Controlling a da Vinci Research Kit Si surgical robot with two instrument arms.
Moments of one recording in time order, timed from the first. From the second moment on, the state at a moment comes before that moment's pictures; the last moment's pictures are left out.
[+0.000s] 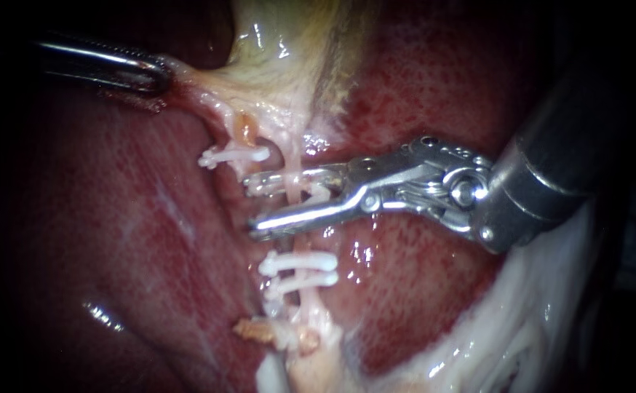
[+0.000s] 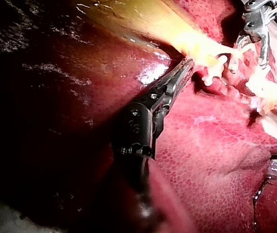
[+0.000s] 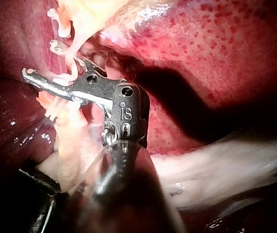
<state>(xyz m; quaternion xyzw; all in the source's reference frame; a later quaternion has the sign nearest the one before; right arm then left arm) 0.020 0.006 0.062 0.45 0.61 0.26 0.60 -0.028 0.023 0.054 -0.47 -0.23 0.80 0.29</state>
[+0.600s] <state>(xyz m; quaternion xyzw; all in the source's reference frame) 0.019 0.007 0.061 0.47 0.60 0.27 0.60 -0.028 0.023 0.054 -0.47 -0.23 0.80 0.29</state>
